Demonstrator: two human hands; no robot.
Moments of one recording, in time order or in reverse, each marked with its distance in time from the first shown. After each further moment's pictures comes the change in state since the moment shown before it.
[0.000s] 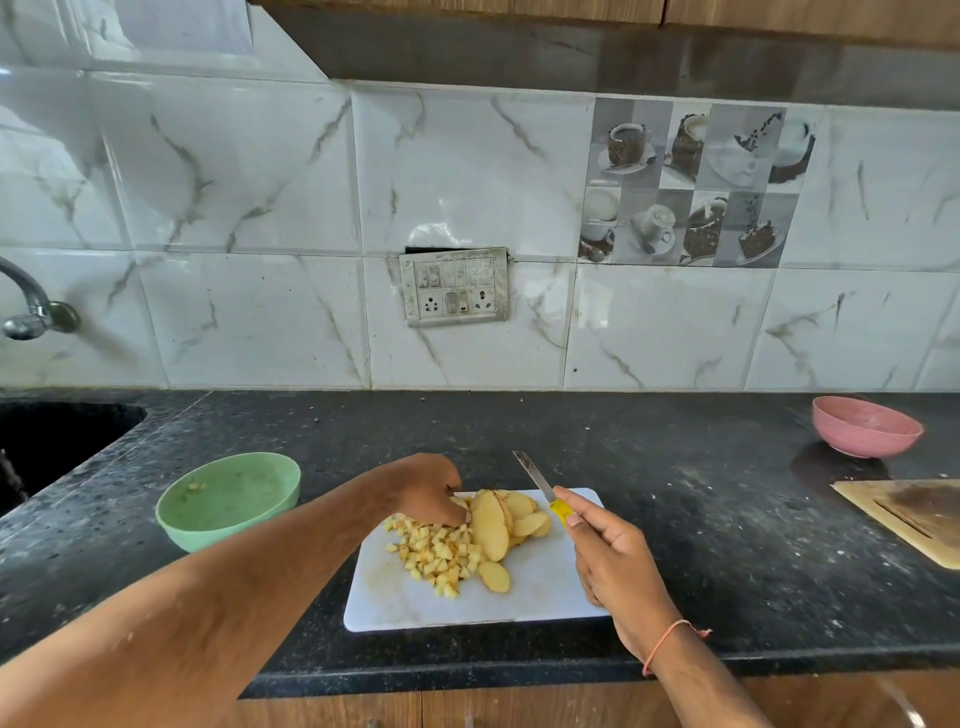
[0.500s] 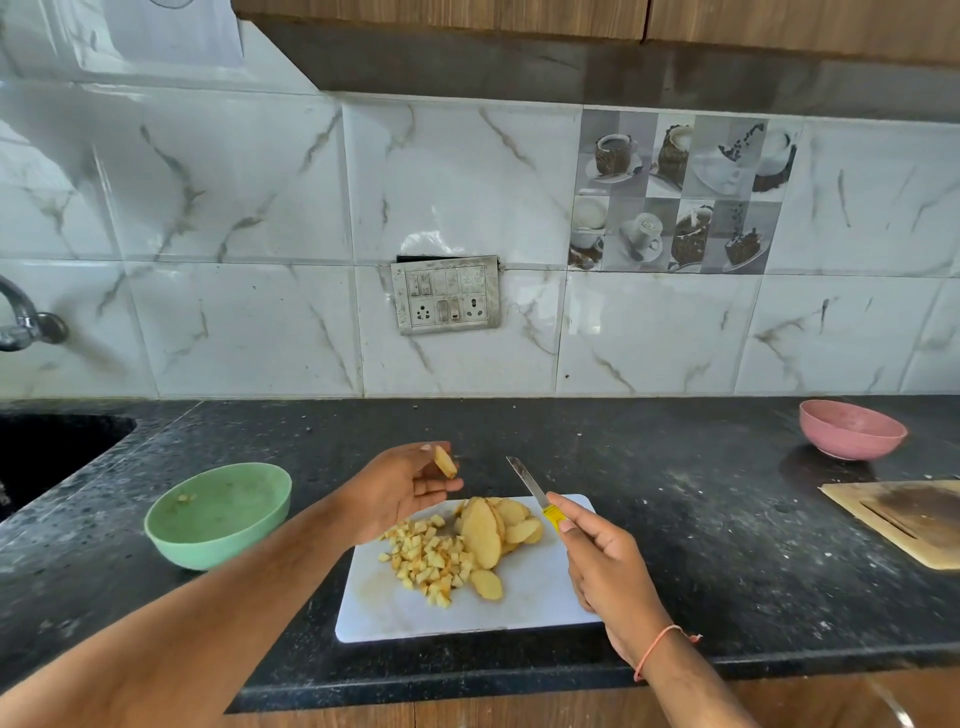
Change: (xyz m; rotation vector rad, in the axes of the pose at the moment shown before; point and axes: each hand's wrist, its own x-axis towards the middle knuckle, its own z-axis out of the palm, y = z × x) left_hand -0.011 -0.016 0.017 -1.602 0.153 0.044; right_hand 0.000 0.002 -0.001 0.015 0.017 -0.017
